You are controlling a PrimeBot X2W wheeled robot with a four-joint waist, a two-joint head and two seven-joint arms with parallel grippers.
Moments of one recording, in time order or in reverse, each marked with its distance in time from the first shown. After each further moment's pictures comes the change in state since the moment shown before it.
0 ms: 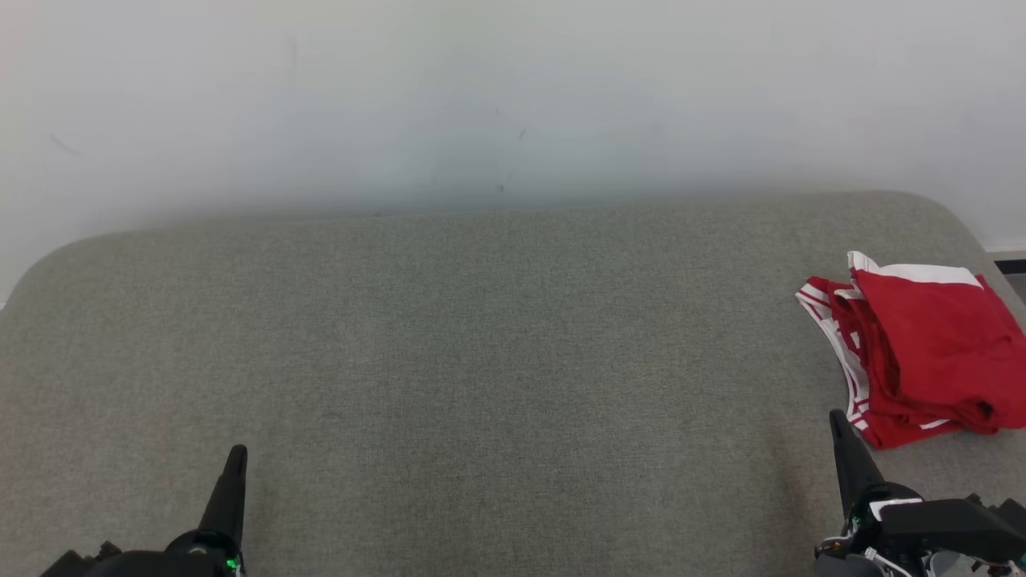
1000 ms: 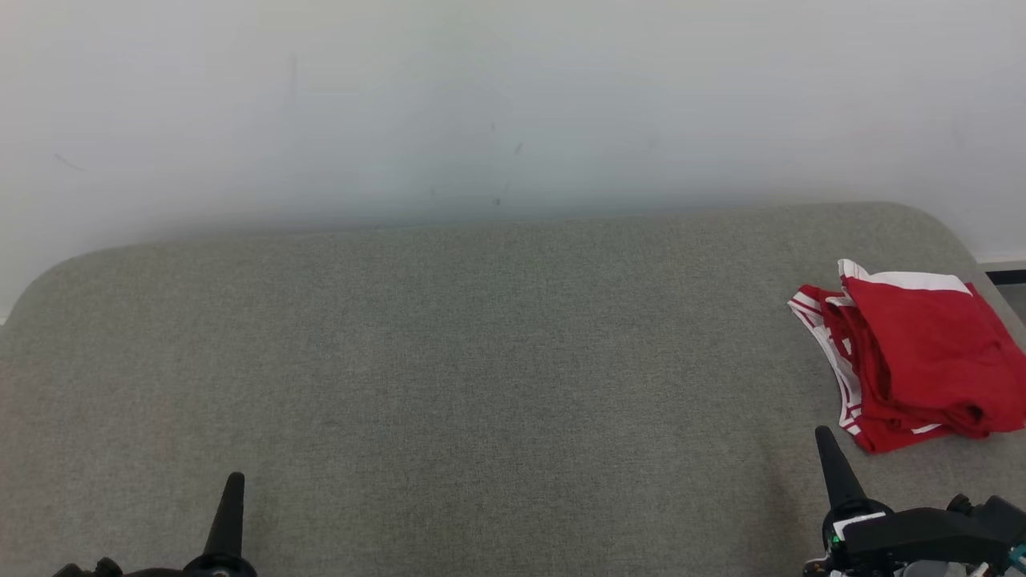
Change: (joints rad) left arm 0.043 -0.002 -0.006 0.002 0.267 0.015 -0.070; right arm 0.020 0.000 0.036 0.018 -0.257 0.000 -0.044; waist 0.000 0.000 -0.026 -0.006
